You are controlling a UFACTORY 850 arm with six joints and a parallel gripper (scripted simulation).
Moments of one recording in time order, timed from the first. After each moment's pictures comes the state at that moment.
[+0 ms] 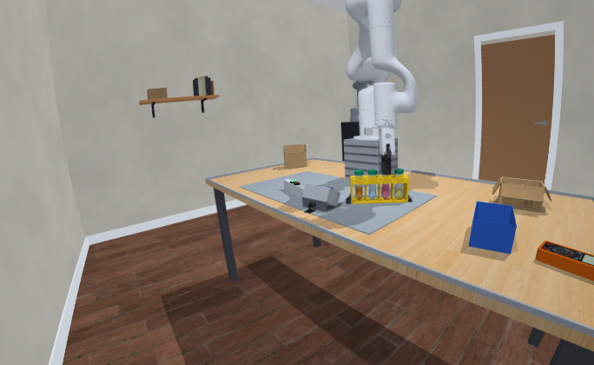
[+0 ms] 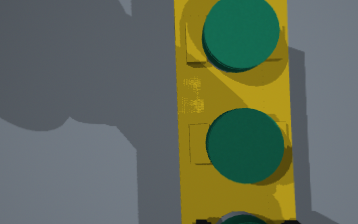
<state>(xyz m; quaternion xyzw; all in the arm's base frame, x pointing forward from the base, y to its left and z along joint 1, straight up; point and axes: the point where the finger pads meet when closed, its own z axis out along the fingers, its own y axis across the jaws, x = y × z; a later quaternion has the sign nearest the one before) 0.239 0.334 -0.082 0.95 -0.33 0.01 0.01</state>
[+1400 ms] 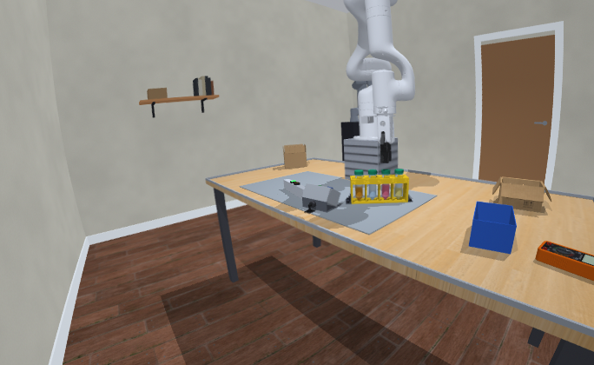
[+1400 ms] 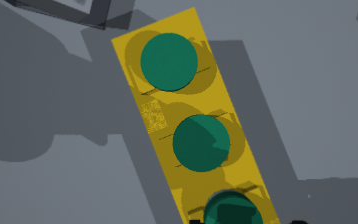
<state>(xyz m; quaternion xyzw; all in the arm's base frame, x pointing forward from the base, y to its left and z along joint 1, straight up) 0.240 0.335 -0.038 0.88 -0.48 0.00 0.00</state>
